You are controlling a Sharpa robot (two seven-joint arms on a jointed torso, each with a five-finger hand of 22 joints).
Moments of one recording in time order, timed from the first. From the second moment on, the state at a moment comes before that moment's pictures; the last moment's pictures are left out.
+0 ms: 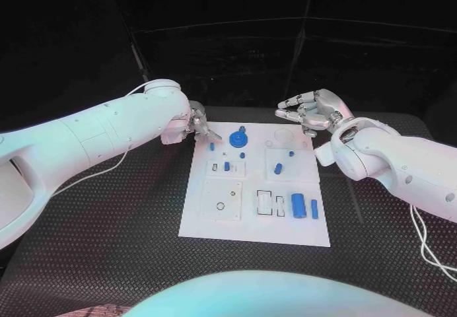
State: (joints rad) left arm 1.25 -0.53 0.06 1.03 -1.18 0.29 -0.53; left_hand 1.10 -0.02 -0.07 0.28 0.14 0.95 0.08 0.44 0.43 1.17 0.00 0.98 0.61 1.47 -0.06 1.56 1.31 0.08 1.45 0.05 1.15 1.31; right arm 1.08 -0.74 0.15 1.40 -0.77 -0.39 0.14; right_hand 1.28 -0.04 -0.04 0.13 0.30 0.87 0.17 0.17 0.07 1.33 0.08 1.35 1.24 1.47 0.00 1.50 1.31 0.09 1.35 0.11 1.34 1.07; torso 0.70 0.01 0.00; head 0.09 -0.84
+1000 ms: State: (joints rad) left arm 1.25 -0.51 0.05 1.01 -1.15 0.33 -0.53; left_hand 1.23 0.05 -0.06 0.23 0.14 0.97 0.07 0.44 0.44 1.17 0.00 0.98 0.61 1.47 -0.06 1.56 1.31 0.08 1.45 0.05 1.15 1.31; right arm 1.08 -0.74 0.15 1.40 -0.77 -0.39 0.14; right_hand 1.28 -0.04 -0.04 0.13 0.30 0.87 0.17 0.17 0.07 1.33 0.08 1.35 1.24 1.47 0.00 1.50 1.31 0.09 1.35 0.11 1.34 1.07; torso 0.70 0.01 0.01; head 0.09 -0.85
